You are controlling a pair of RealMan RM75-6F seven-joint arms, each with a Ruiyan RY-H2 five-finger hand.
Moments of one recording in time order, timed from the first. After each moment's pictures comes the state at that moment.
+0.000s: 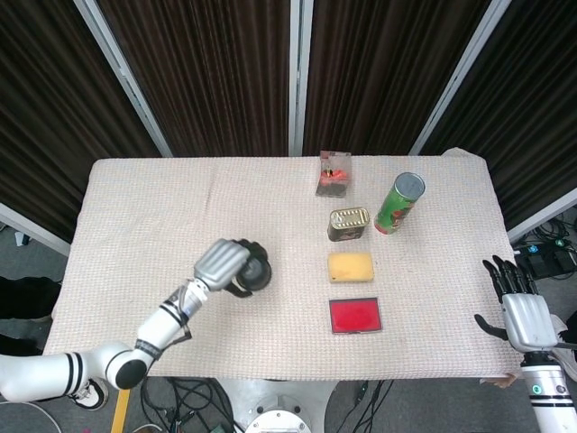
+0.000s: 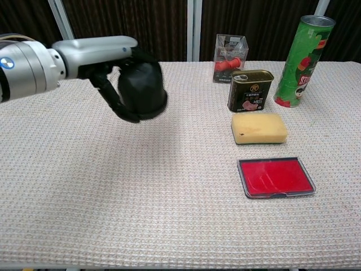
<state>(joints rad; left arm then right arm) -0.79 -1.47 -0.23 -1.64 1.10 0.86 0.29 0.13 -1.24 0.05 -1.37 -1.49 1.39 0.06</state>
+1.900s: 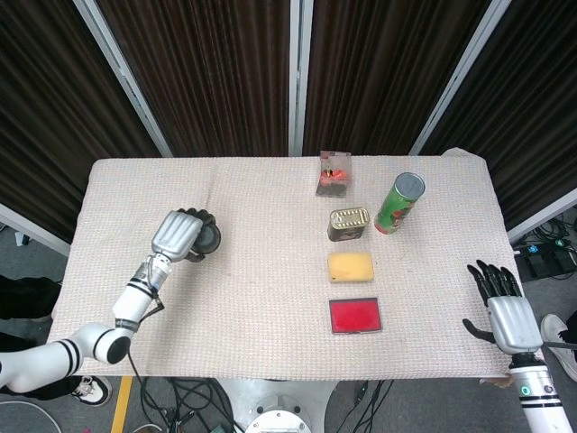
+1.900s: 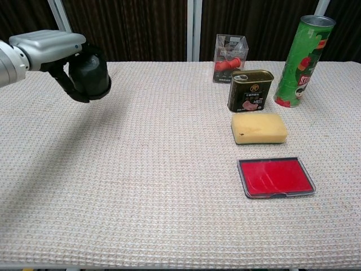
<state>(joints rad) -0.76 -1.53 -0.17 -1.29 1.20 0.94 0.25 0.14 -1.25 0.03 -1.40 -1.51 1.38 0.04</state>
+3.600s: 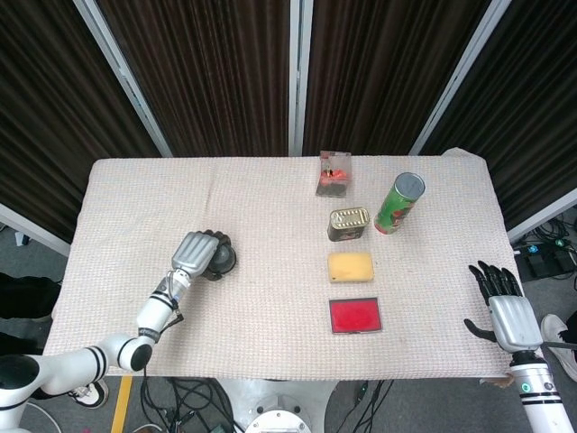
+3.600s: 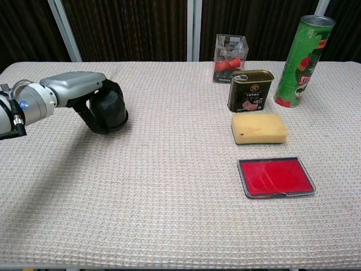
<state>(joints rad) -0.77 -1.69 -0.15 -1.18 1.13 0.86 0.20 0.15 -1.27 0.03 -1.35 -1.49 1.34 0.07</state>
